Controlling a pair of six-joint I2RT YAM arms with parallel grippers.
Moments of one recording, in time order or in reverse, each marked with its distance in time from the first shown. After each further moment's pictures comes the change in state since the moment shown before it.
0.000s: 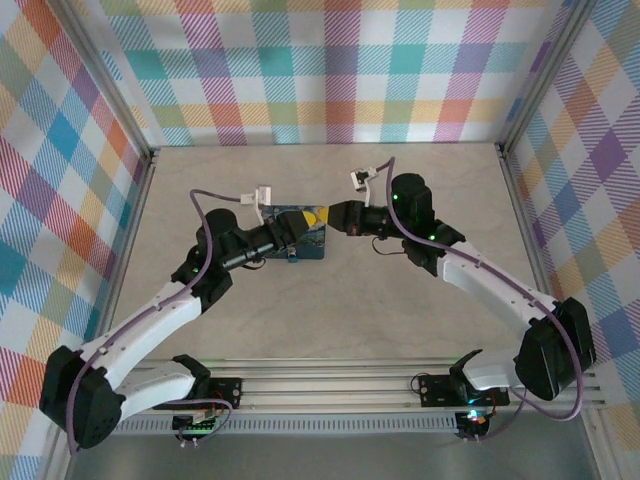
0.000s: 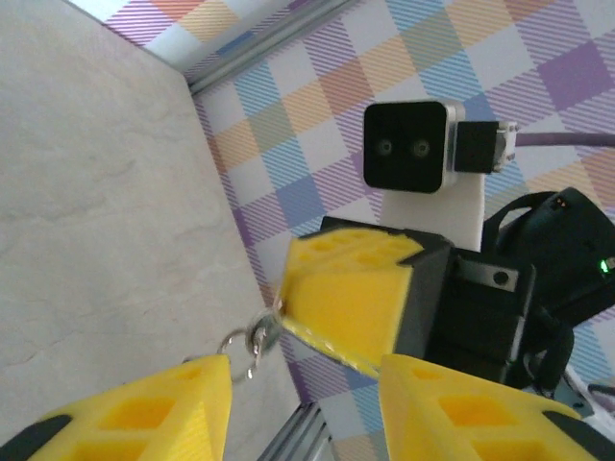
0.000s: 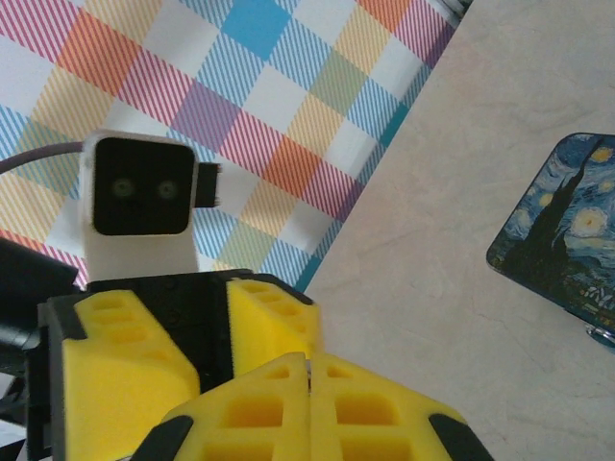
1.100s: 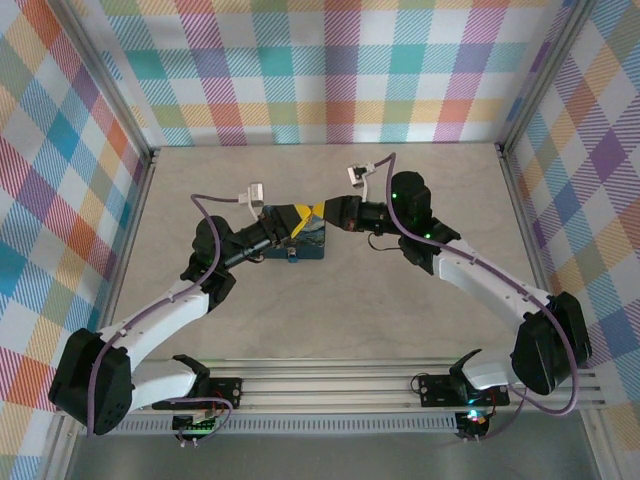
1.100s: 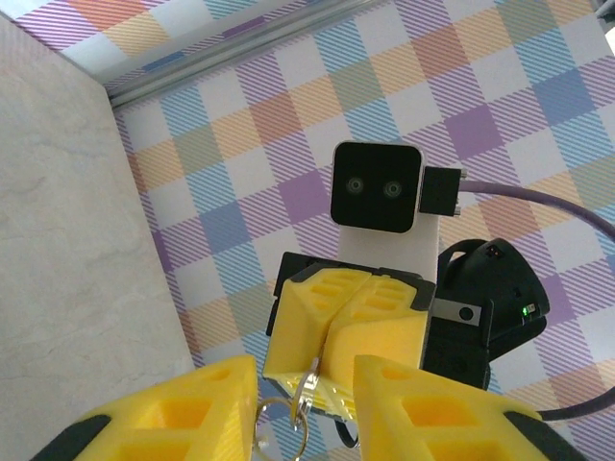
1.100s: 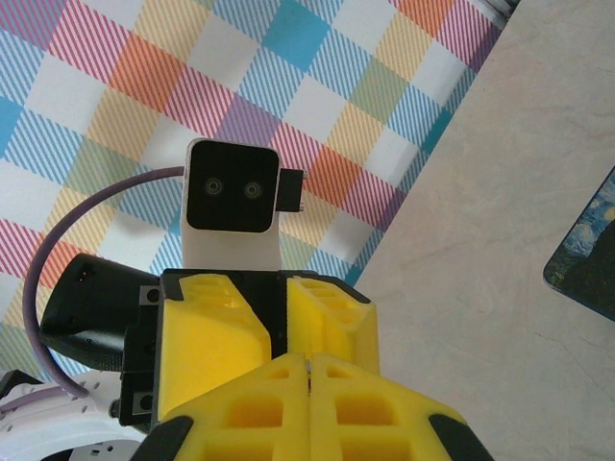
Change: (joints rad) left arm 0.059 0.076 -0.107 0.384 0.074 -0.204; right arm 0.009 0.031 0.005 0.115 -0.040 0.105
